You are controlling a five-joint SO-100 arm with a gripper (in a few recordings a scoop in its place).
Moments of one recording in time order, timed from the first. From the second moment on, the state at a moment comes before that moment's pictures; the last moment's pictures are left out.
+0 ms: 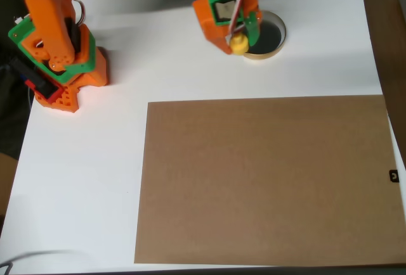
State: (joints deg) arm -53.1 79.1 86.7 76.3 -14.9
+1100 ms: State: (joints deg) arm -60.9 66.5 76.9 71.4 -6.2
